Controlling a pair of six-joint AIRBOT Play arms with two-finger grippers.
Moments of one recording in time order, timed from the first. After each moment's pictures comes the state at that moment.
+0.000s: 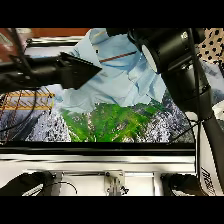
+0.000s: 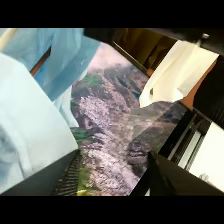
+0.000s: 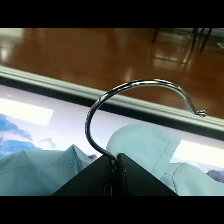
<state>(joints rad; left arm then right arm) -0.43 -1.02 1.47 0.73 -0.94 -1.18 0.69 -1.45 2.01 -2.14 0.85 1.95</state>
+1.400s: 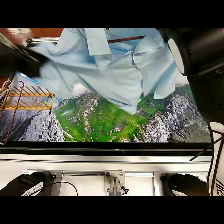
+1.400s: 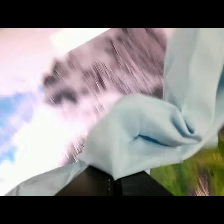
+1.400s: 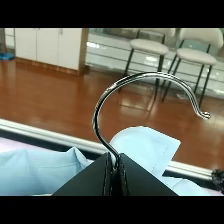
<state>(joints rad) -0.30 -1.03 1.68 1.32 -1.15 -1.29 0.69 -1.36 2.01 -2.30 0.83 1.94</state>
